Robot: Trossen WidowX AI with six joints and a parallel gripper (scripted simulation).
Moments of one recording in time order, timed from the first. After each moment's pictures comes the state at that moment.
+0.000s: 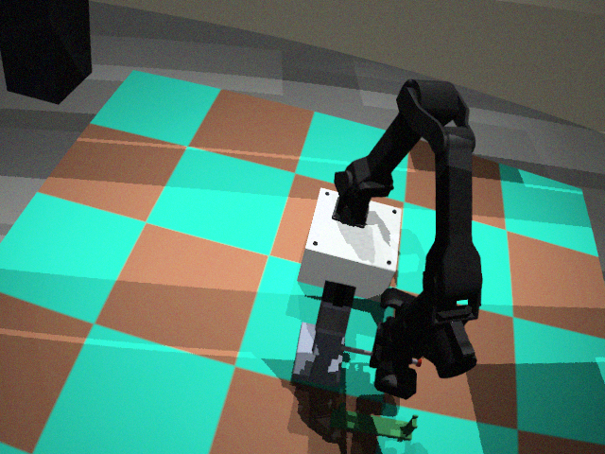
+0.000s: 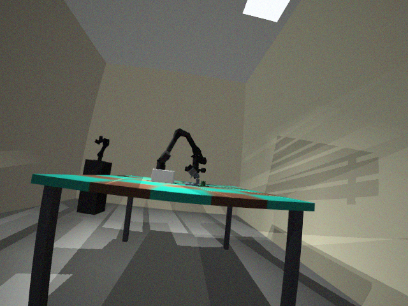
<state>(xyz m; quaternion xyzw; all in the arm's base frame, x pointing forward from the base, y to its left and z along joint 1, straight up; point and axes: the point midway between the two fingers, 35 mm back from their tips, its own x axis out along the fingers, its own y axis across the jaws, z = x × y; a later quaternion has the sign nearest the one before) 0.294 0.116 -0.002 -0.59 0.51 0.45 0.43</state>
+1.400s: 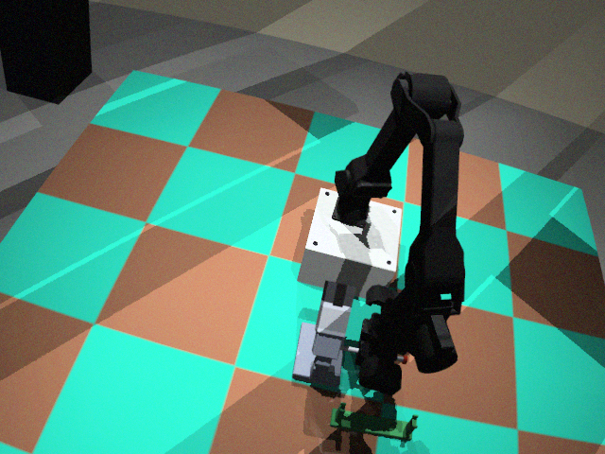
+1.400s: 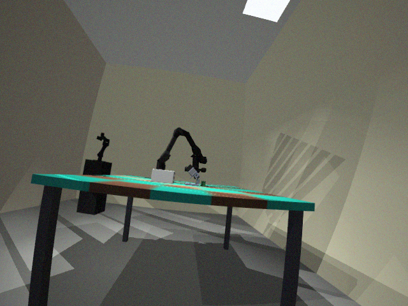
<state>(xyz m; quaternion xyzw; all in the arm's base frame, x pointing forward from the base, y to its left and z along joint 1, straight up) 0.297 0.092 -0.003 -0.60 0.51 0.44 0.44</state>
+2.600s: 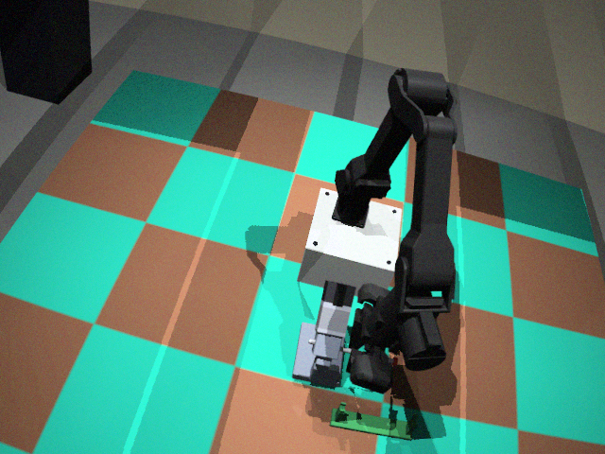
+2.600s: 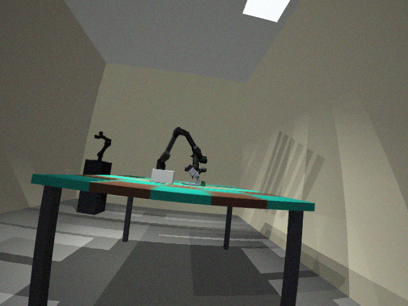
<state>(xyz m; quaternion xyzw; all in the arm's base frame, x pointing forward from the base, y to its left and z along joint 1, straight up) 0.298 0.078 -0.004 -0.60 0.51 0.44 0.44</state>
